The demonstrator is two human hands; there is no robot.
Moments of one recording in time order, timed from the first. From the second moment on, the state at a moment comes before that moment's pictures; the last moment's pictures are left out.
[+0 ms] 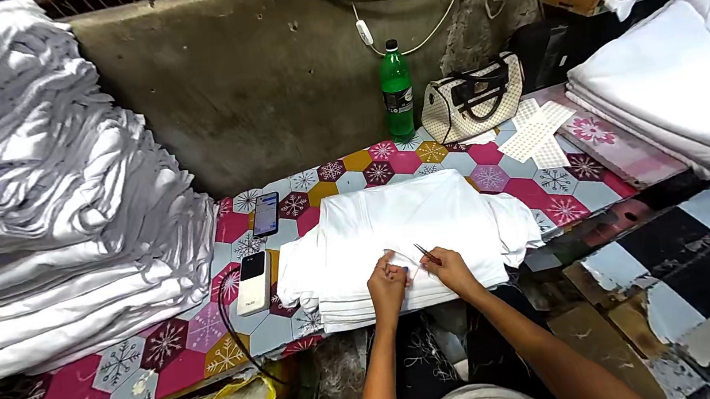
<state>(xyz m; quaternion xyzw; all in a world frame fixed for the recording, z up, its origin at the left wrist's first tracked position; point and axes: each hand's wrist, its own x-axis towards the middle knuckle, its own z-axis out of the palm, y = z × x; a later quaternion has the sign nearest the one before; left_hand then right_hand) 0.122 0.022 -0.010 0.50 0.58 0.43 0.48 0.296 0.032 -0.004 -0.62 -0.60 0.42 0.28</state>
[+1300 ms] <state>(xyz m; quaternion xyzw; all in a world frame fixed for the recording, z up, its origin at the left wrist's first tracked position) 0.131 -0.010 -0.003 0.45 0.53 0.40 0.60 0.334 -0.002 0.042 -0.57 -0.64 0.51 0.09</state>
